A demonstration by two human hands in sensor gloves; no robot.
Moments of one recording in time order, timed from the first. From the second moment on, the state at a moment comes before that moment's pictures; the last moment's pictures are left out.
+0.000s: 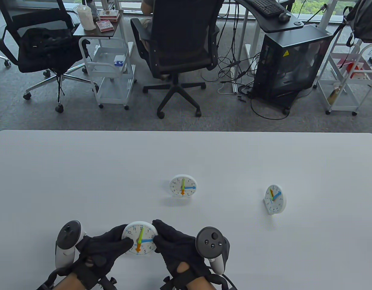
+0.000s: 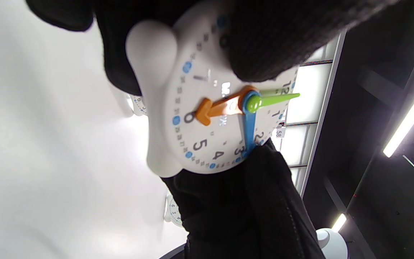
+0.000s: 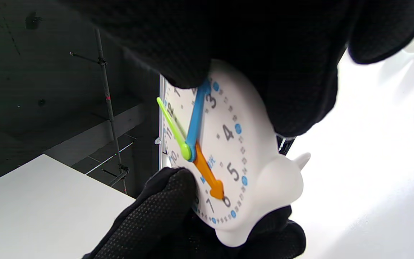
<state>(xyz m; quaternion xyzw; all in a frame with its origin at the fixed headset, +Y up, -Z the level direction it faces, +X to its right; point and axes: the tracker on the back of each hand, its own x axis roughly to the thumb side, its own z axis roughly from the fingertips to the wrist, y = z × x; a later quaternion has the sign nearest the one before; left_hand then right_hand) -0.266 -0.711 -0.274 -0.14 -0.15 0.65 0.73 0.008 -0.699 -0.268 0.18 0.00 0.78 0.60</state>
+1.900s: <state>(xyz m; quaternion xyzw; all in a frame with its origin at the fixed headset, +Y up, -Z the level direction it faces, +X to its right) -0.265 -0.691 -0.262 0.04 -0.21 0.48 0.85 -0.002 -0.698 -0.264 0.19 0.00 0.80 0.57</state>
